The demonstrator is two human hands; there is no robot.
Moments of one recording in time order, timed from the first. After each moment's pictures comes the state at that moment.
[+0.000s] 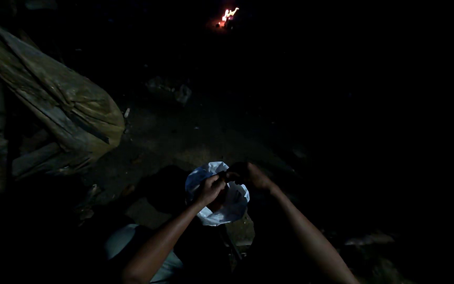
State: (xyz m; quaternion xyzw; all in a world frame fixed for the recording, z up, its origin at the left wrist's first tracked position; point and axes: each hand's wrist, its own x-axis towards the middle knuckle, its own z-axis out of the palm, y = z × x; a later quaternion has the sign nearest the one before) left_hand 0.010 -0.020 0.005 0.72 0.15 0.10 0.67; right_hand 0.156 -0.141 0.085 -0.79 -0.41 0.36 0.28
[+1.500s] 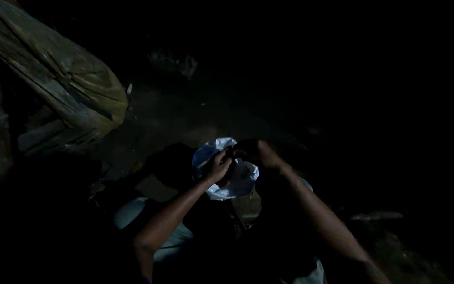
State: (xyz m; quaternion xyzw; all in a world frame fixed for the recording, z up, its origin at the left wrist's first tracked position) left_hand 0.004 -0.027 0.014 0.73 0.18 0.10 0.65; right_hand 0.138 -0.138 0.093 -0.81 -0.42 0.32 0.25
